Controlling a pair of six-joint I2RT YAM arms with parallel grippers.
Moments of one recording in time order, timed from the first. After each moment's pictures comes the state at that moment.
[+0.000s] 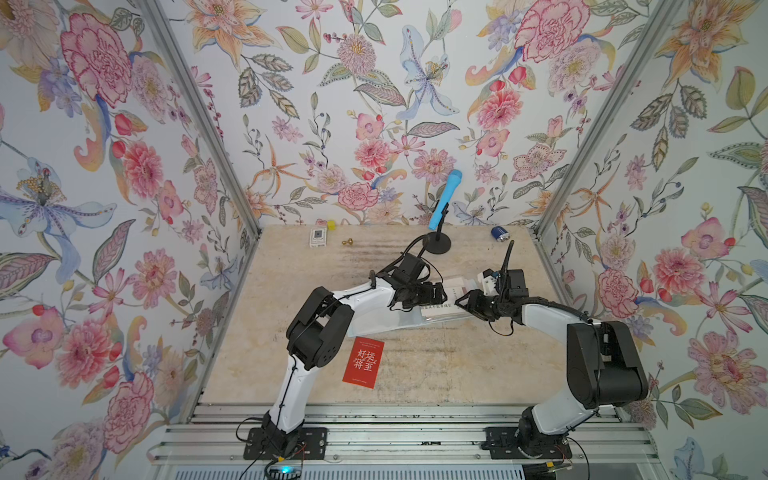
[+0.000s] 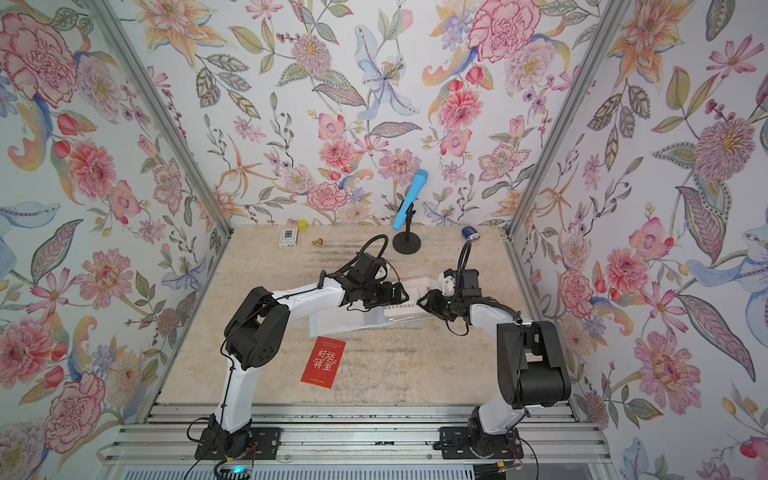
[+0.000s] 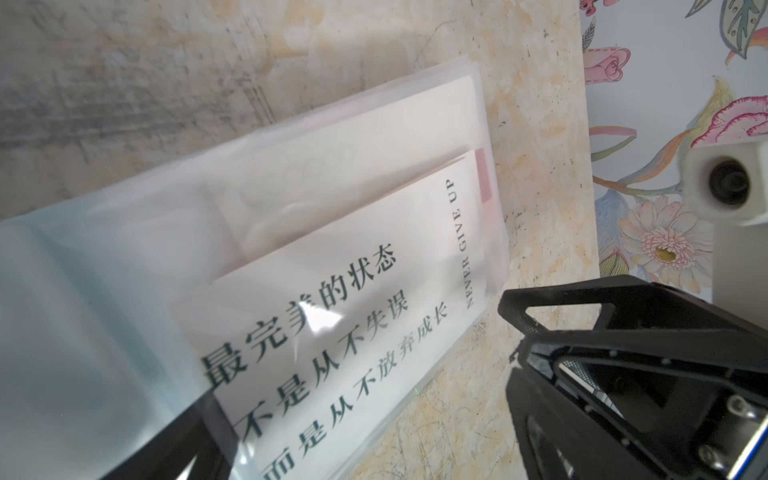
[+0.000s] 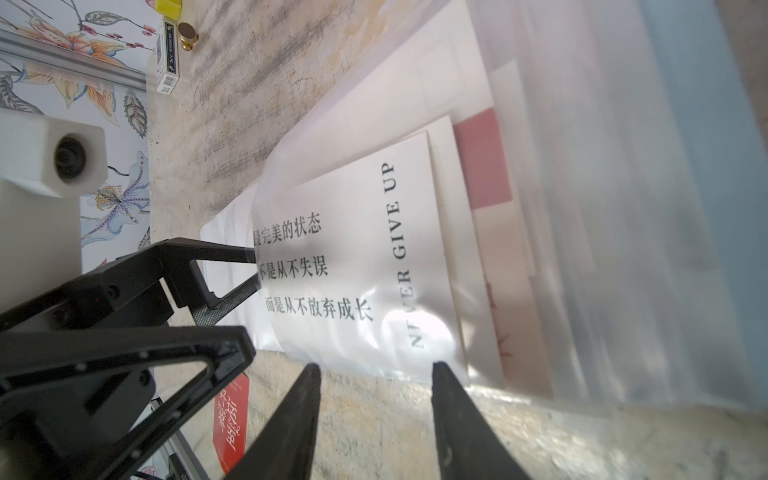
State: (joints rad) left arm -0.72 2.16 1.59 -0.29 0.34 -0.68; right arm 0.11 1.61 0.83 -0.15 -0.56 0.47
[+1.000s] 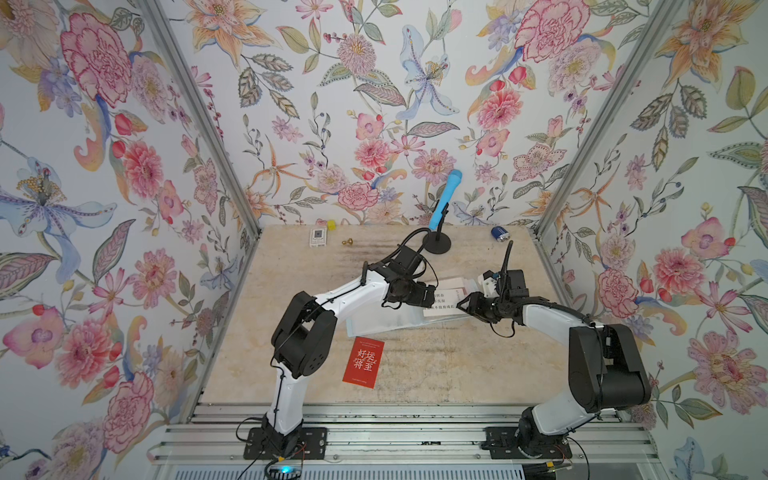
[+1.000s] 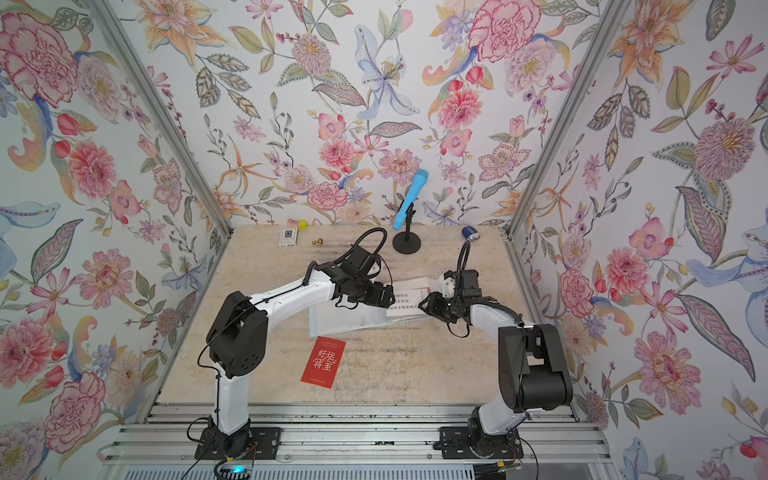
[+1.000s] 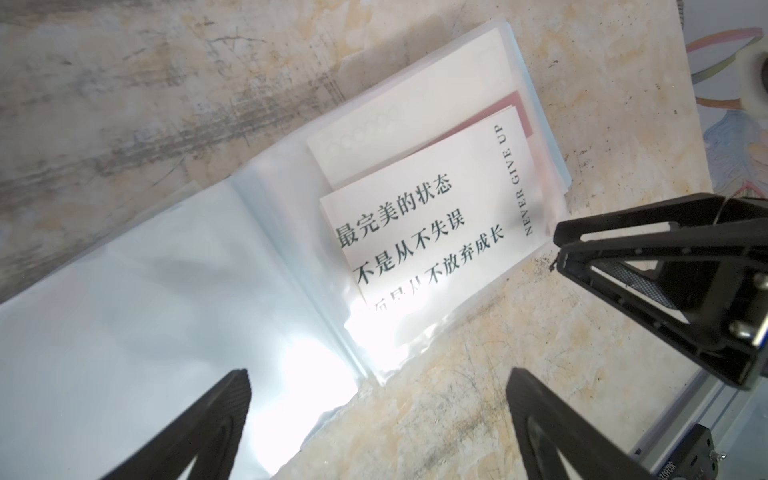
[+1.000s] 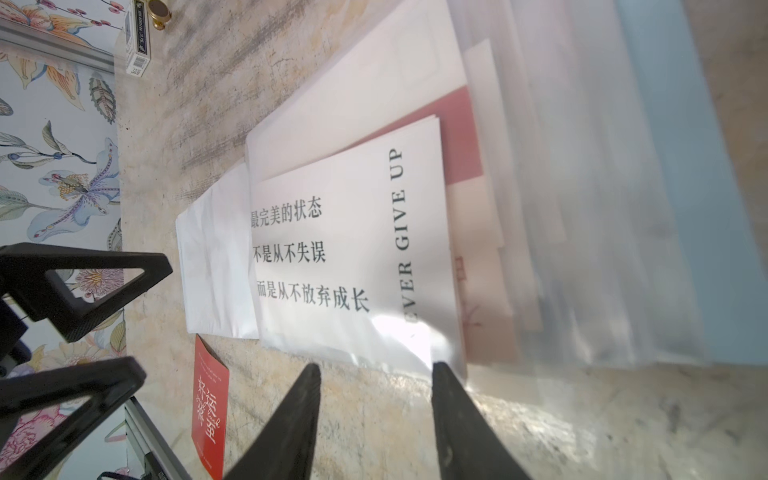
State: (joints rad) left arm -0.69 1.96 1.53 -0.54 0.20 -0.44; right arm 0.13 1.57 0.84 -0.24 -0.51 0.42
